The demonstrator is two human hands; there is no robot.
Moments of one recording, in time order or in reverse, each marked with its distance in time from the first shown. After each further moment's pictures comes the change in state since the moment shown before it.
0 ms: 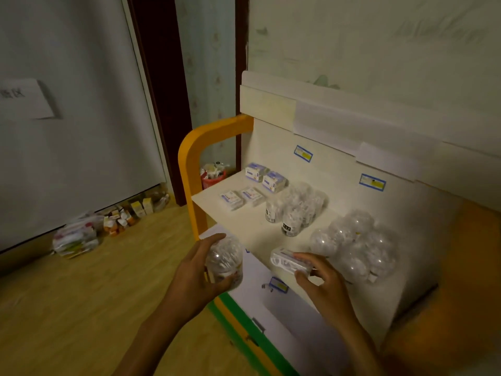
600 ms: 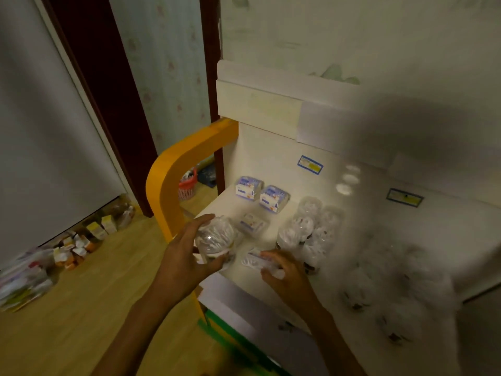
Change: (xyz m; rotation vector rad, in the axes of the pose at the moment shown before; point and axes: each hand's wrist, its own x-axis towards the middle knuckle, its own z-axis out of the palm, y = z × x) left_hand 0.208 -0.112 -0.032 -0.045 -0.126 0.121; right_hand 0.181 0.051 0.125 -0.213 0.009 0.058
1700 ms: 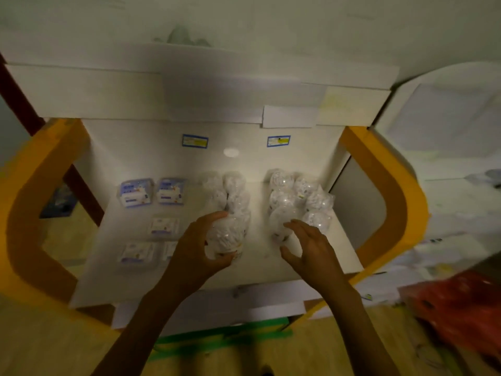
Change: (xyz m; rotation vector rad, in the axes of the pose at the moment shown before) left_hand 0.056 0.003 0.092 -0.329 -0.579 0.343; right_hand -0.113 -0.049 -0.062 -0.713 0.566 0.408
